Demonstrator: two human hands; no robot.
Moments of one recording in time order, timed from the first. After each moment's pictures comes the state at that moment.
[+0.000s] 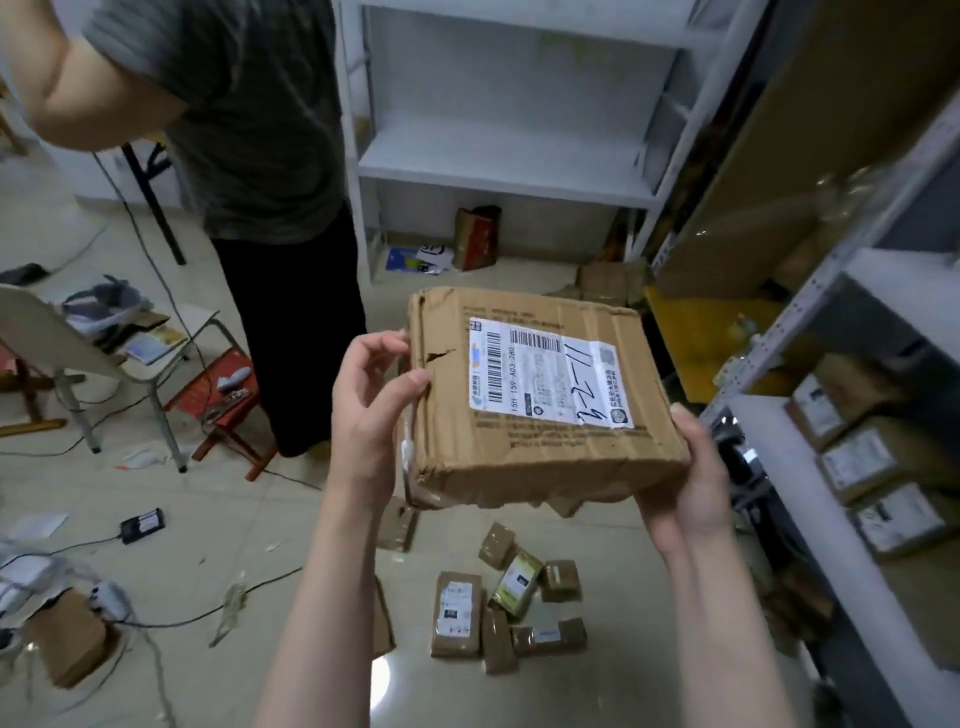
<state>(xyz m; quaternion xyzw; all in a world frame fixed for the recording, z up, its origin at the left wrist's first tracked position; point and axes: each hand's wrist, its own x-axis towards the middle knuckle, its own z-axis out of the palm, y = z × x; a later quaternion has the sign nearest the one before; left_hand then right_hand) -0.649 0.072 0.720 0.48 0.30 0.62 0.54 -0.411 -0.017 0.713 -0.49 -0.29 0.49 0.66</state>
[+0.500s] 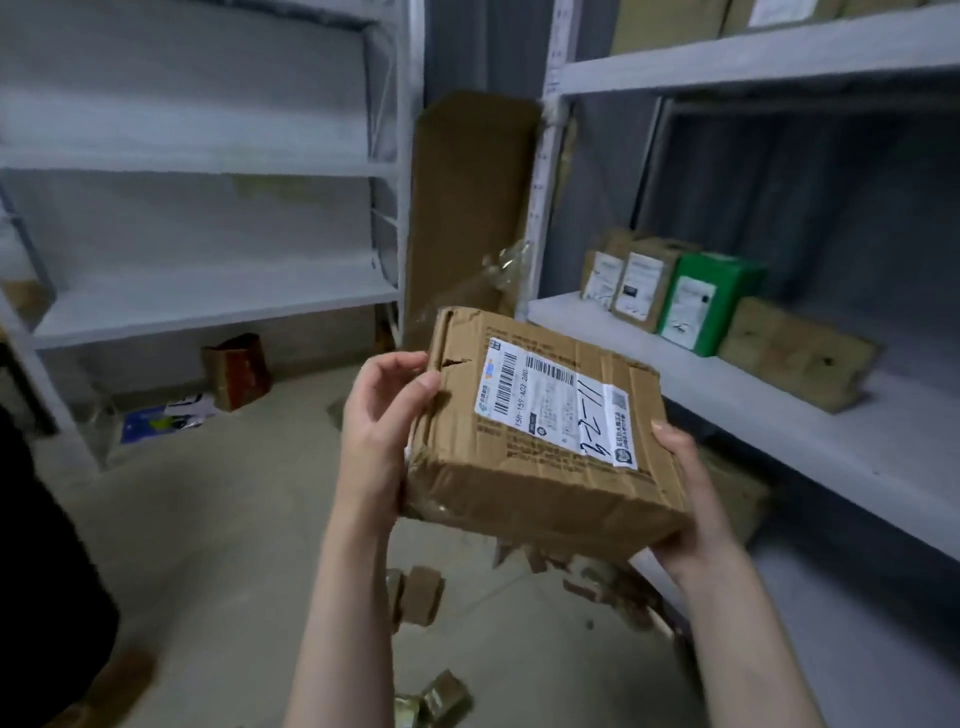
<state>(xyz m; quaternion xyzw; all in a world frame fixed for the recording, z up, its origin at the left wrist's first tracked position) -0.417 0.050 0.814 0.57 0.14 0.47 0.66 -0.265 -0.139 0.800 -0.53 -0.15 0.34 0.76</state>
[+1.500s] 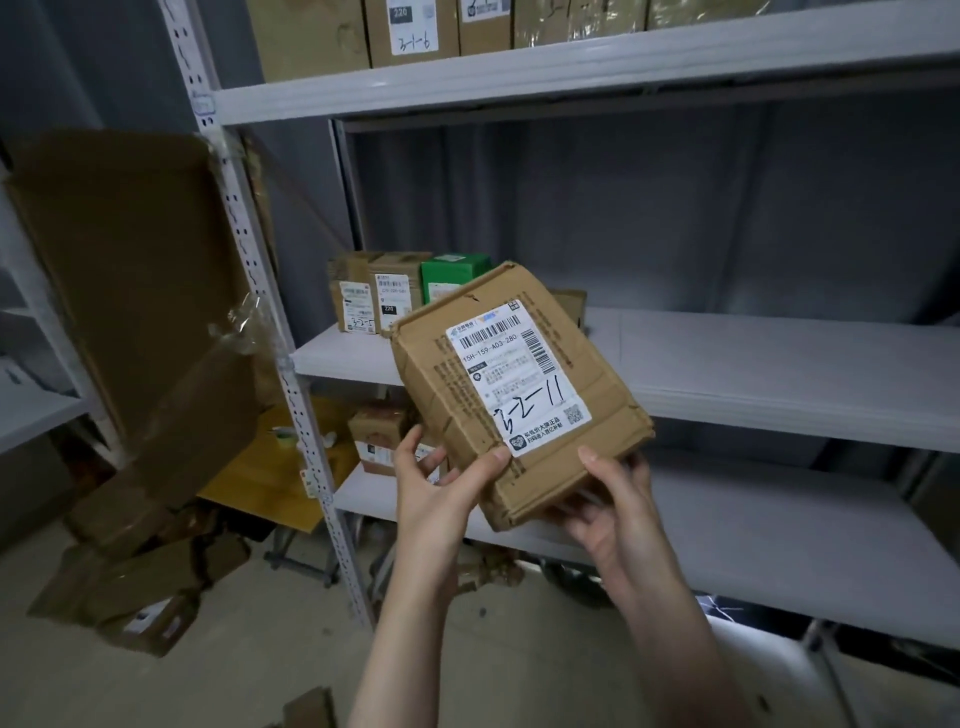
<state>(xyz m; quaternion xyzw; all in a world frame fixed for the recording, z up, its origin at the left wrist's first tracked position) -0.306 -0.003 0.806 0.59 0.07 0.12 0.80 -0.286 -0.156 0.780 -0.46 0.00 -0.02 0.89</state>
